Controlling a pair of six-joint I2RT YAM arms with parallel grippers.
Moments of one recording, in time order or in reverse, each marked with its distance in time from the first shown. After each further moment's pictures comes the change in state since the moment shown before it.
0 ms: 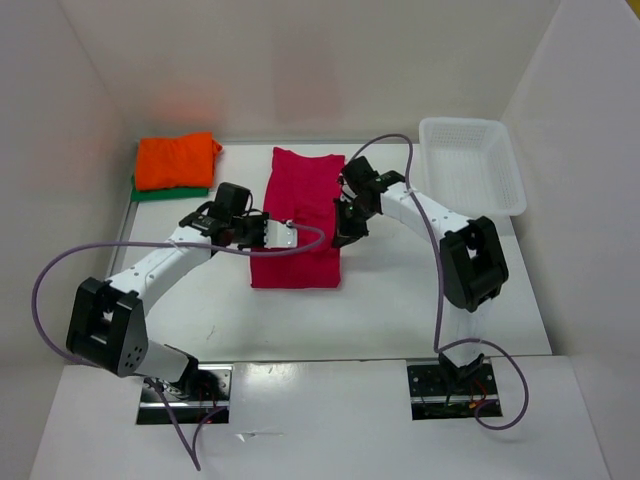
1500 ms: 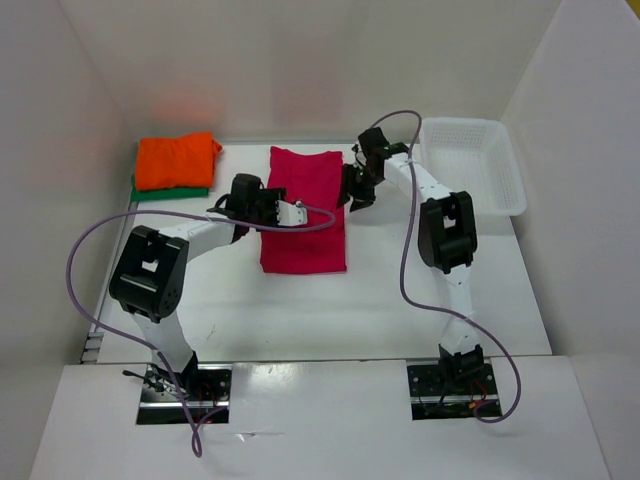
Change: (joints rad) left arm 0.048 0.376 0.062 0.534 -0.037 0.003; right arm -0.196 0.432 0.481 -0.035 -0.033 -0.095
